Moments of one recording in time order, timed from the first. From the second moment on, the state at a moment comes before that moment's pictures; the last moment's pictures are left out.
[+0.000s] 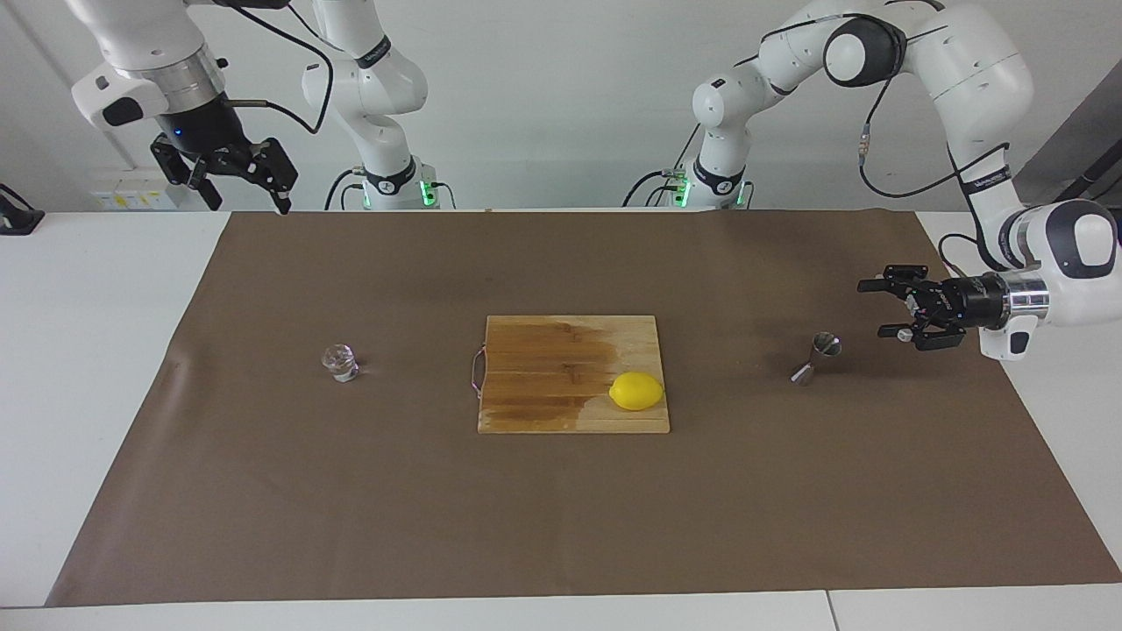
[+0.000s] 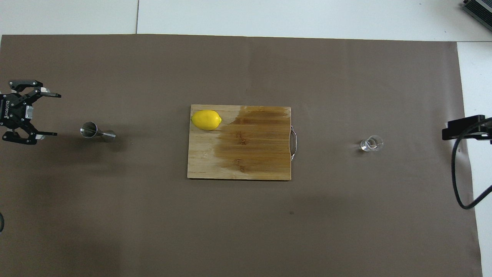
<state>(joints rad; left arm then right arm) 0.49 0.57 -0.06 -1.47 -1.13 1.17 -0.87 0.02 -0.09 -0.05 -1.59 -0.01 1.52 0.07</state>
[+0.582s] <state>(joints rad) 0.49 0.64 -0.06 -1.49 -1.16 1.13 -0.94 0.02 -0.09 -0.05 -1.59 -0.01 1.52 0.07</state>
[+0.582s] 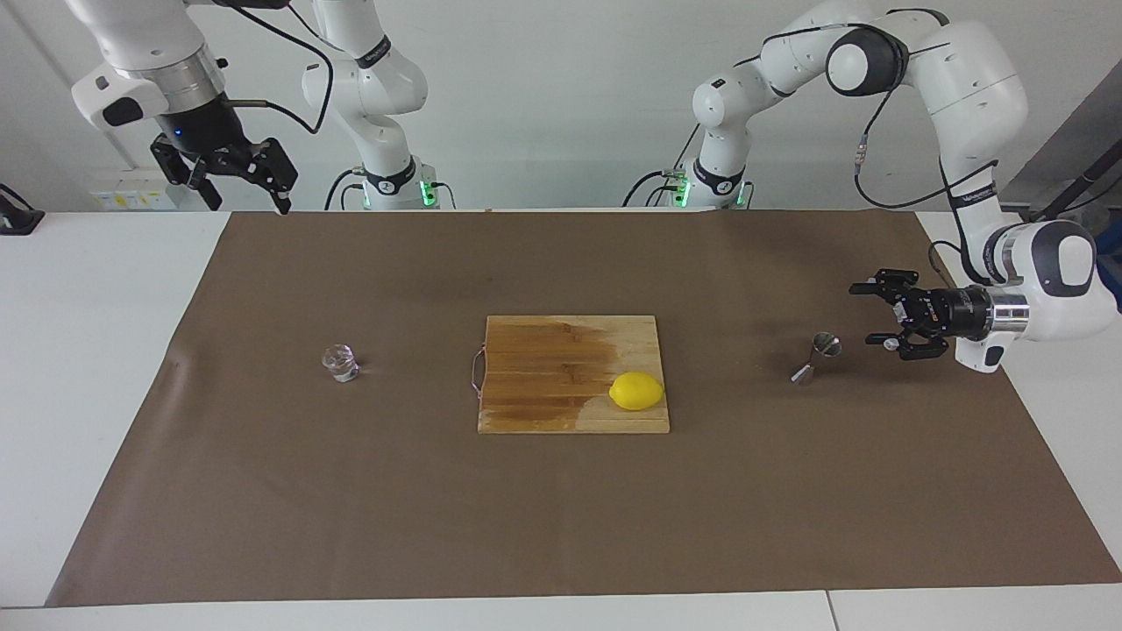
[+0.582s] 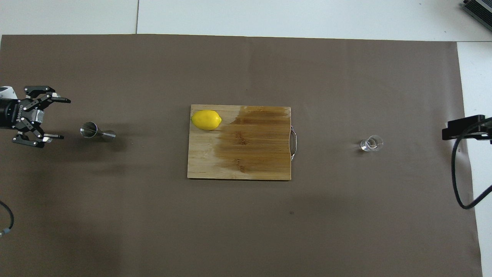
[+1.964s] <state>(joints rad) 0.55 0.78 -0.06 -1.50 -1.16 1.14 -0.92 0.02 -0.09 -0.05 -1.59 -0.01 1.52 0.07</state>
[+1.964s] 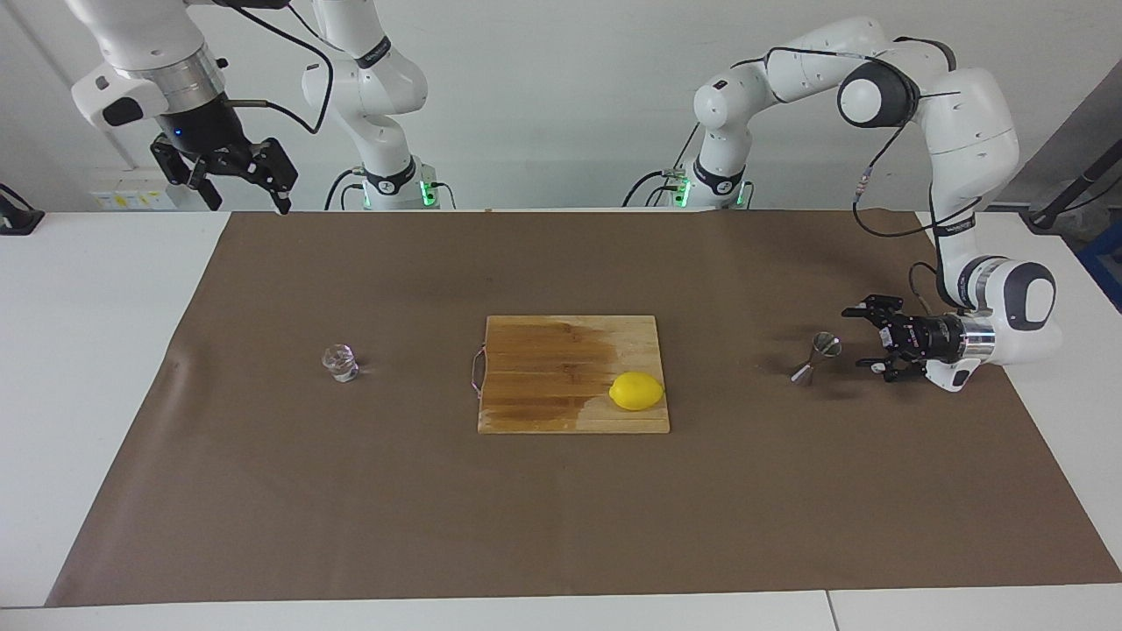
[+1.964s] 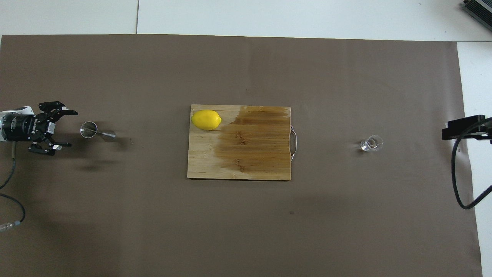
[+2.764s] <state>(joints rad) 0.57 0.83 -0.10 -1.50 -1.16 1.15 -0.86 0.02 -0.09 -0.05 -1.59 -0.01 1.52 0.07</state>
